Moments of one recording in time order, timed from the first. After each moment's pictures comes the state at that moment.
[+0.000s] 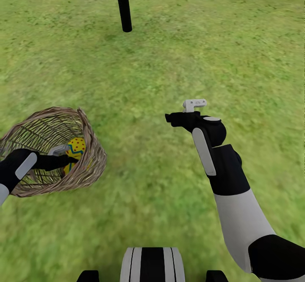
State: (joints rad) left arm -1.10 0.53 -0.32 -0.55 0.63 0.81 -0.33; right arm -1.00 0.11 0.26 -1.53 -0.24 0.95 -0.24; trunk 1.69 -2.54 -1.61
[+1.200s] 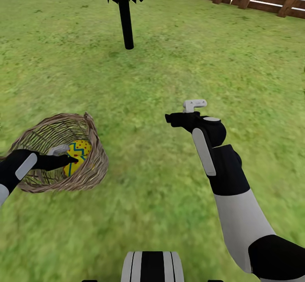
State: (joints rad) left arm -1.10 0.53 -0.32 -0.55 0.63 0.79 -0.33; right arm -1.00 0.11 0.26 -1.53 -0.24 0.95 -0.24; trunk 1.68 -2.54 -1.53
